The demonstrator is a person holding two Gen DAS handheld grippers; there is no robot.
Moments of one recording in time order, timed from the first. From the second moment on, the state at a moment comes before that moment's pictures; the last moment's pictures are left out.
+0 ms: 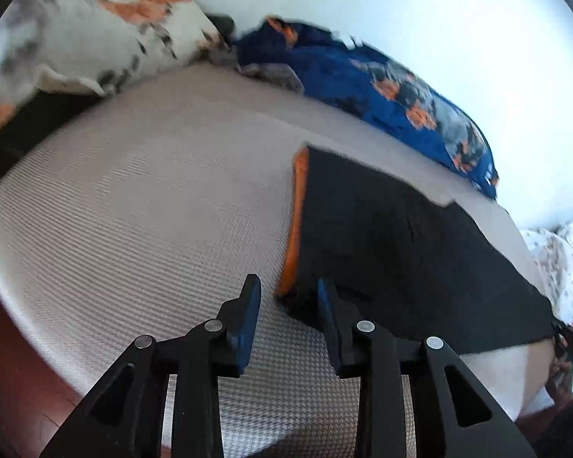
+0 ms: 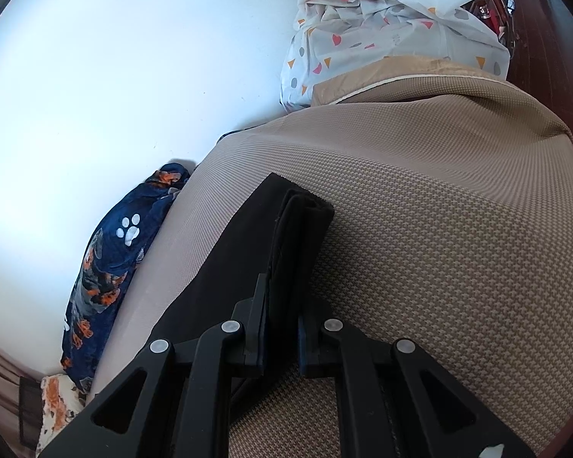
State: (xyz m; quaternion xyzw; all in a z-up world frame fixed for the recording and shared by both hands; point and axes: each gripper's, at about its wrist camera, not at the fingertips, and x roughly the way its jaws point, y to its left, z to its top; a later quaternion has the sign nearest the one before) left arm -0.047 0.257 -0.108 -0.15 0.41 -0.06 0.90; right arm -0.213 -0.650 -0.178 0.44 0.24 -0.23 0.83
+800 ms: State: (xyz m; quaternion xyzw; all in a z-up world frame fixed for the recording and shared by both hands) left arm 0.040 -0.010 -0.074 -0.12 0.47 -0.45 0.75; right arm -0.211 -0.660 -0.177 0.46 0.25 -0.21 0.83
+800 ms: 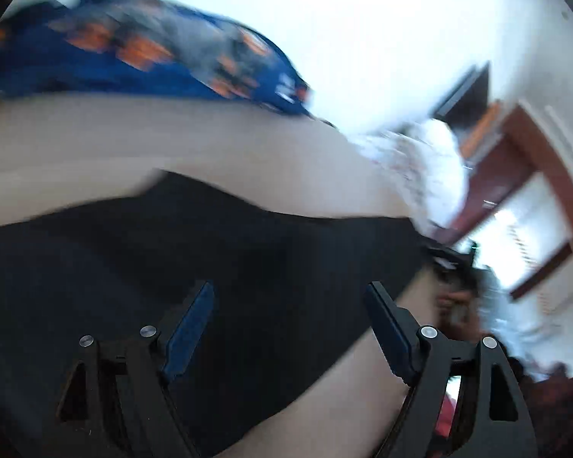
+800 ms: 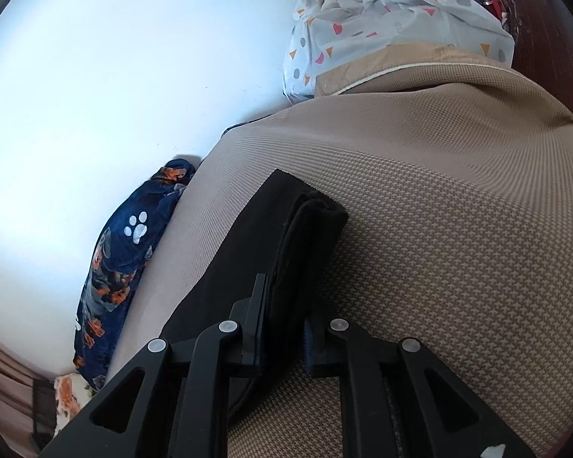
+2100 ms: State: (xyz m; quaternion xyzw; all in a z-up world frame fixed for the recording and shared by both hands) left arm 0.049 -0.200 -0.118 0.01 0.52 -0.51 0.69; right arm -0.209 -0.646 -0.177 0.42 0.24 -0.21 0.85
